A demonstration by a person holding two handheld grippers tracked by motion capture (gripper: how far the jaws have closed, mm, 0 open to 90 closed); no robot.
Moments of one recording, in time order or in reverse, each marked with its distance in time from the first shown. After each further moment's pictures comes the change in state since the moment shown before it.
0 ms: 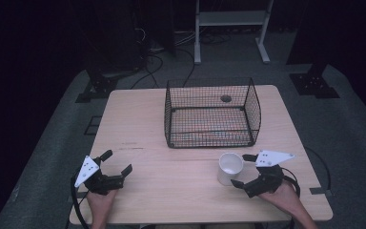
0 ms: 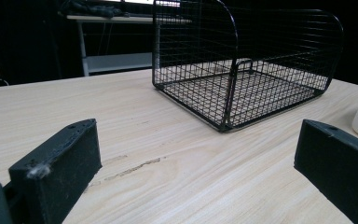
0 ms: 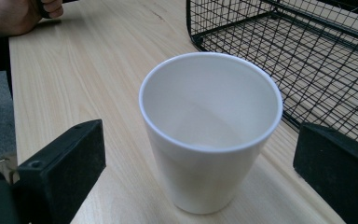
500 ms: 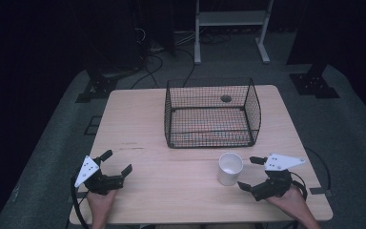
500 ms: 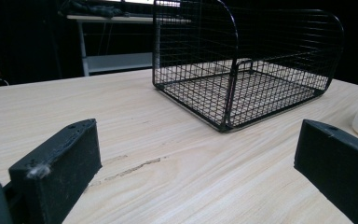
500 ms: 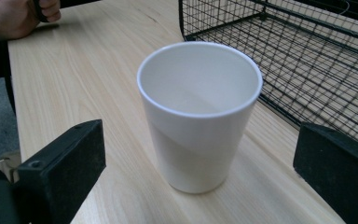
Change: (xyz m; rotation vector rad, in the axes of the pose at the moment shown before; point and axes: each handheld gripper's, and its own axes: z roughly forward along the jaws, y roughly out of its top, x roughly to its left) left arm 0.000 0.000 0.000 -0.001 0.000 0.000; right arm 0.000 -0.013 -0.018 -0.032 -0.023 0.020
